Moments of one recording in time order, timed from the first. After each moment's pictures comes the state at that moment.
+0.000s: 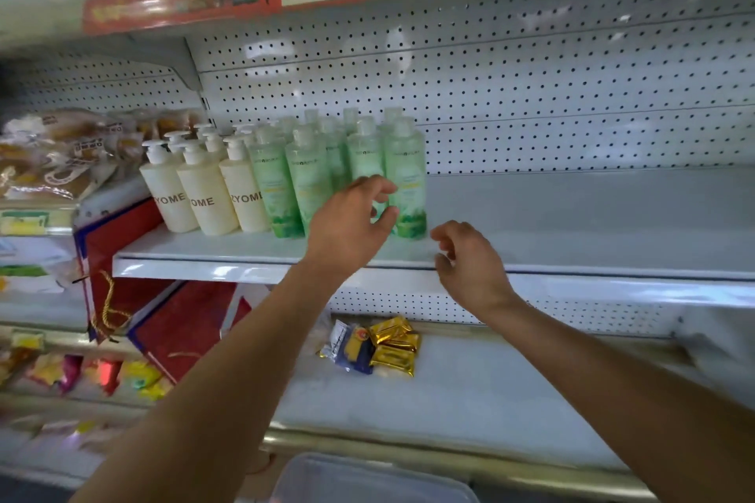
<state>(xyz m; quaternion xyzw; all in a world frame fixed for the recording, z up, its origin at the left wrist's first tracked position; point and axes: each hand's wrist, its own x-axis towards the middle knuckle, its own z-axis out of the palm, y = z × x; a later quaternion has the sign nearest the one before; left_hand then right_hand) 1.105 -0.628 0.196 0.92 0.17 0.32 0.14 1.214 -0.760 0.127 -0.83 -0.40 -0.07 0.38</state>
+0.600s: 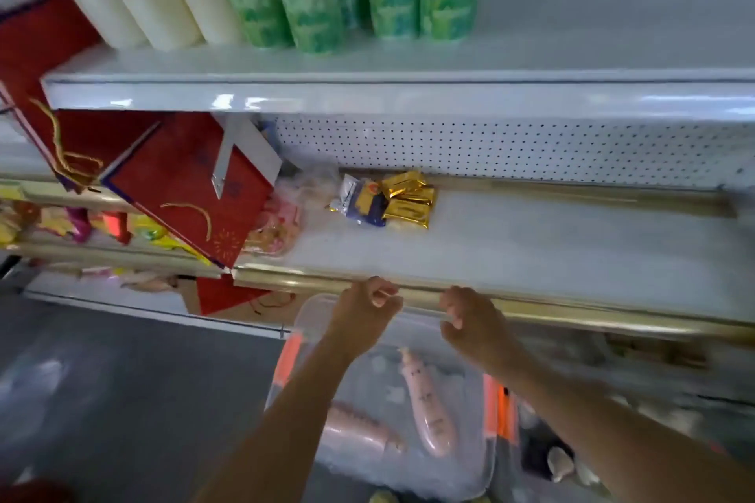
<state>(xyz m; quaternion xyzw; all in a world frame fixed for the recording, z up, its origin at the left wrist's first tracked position) 1.001 -0.659 -0.101 0.81 0.38 0.01 0.45 1.111 -0.810 -0.110 -0.86 -0.36 0.25 0.25</state>
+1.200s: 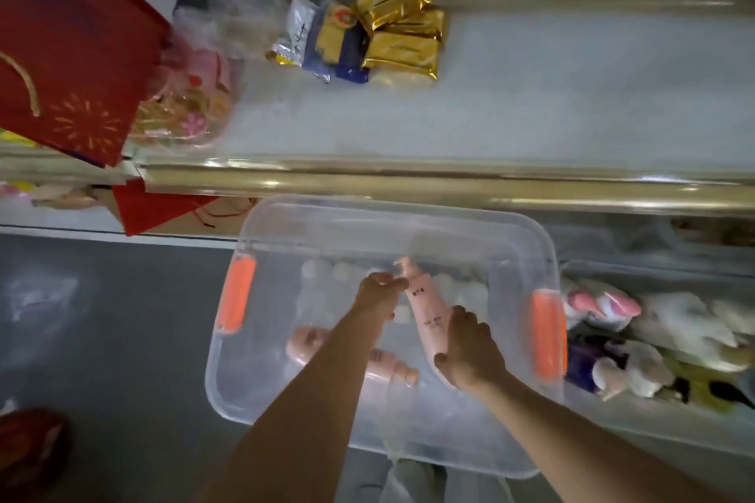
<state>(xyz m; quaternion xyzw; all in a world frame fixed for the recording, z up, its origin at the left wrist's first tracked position) 1.002 -0.665 -0.378 0.51 0.59 -0.16 0.60 1.036 -0.813 -0.372 -0.87 -0.21 0.45 0.05</state>
